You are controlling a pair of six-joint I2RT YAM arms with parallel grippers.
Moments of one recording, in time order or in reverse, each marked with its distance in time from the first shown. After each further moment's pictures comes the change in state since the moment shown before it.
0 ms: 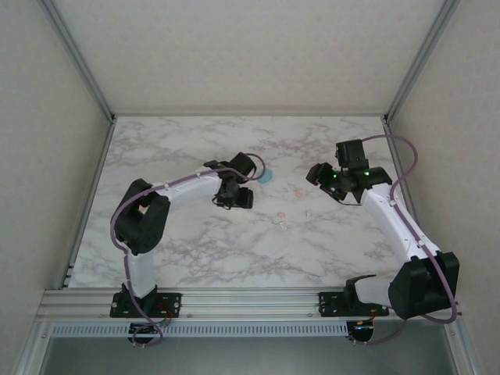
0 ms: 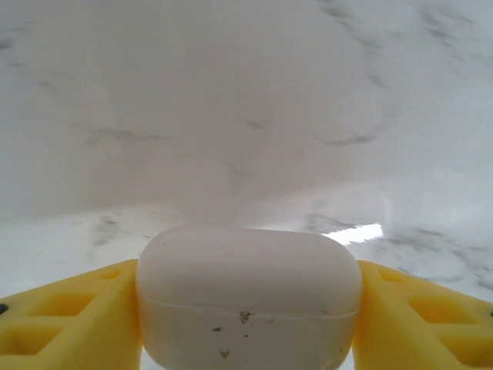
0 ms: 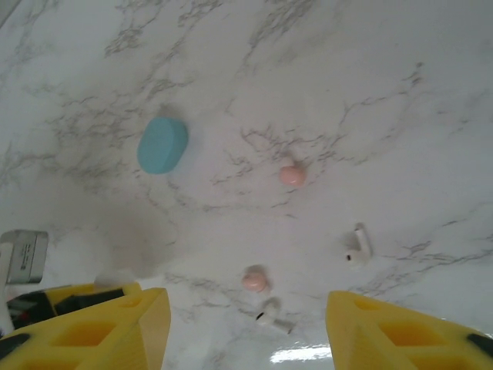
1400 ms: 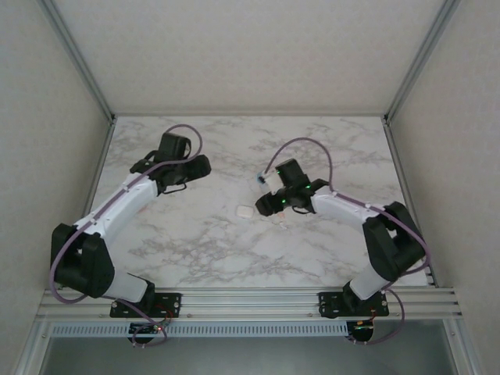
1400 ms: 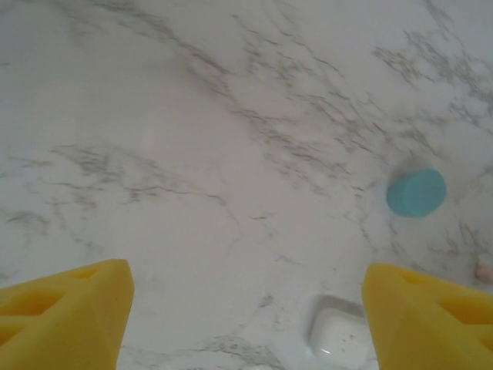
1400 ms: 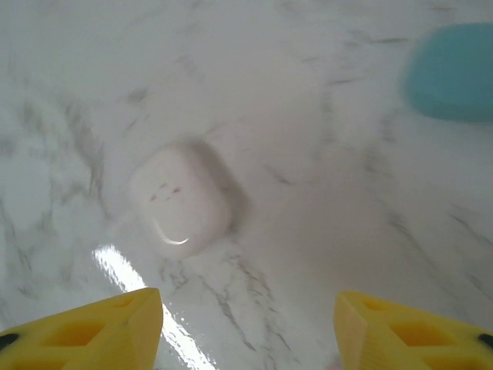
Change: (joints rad) left arm 0.386 -0.500 -0.276 0.202 0.008 -0.021; right arm 0.398 0.344 -0.109 0.442 -0.074 -0.790
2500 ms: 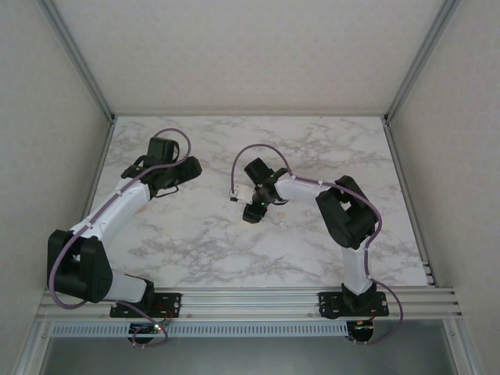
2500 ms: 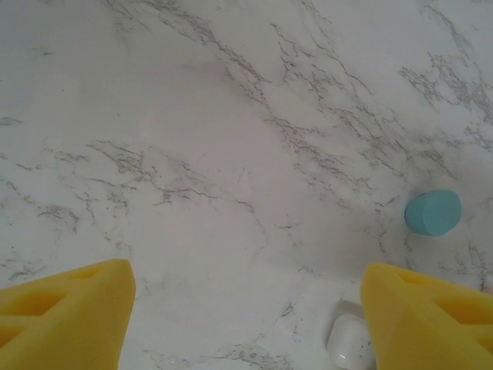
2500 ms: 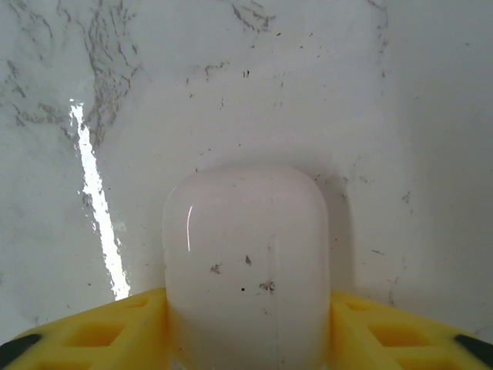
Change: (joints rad) left arm 0.077 -0.030 -0.069 0.051 0.041 -0.006; right arm 0.088 0.384 0.347 -0.236 -0.013 -0.516
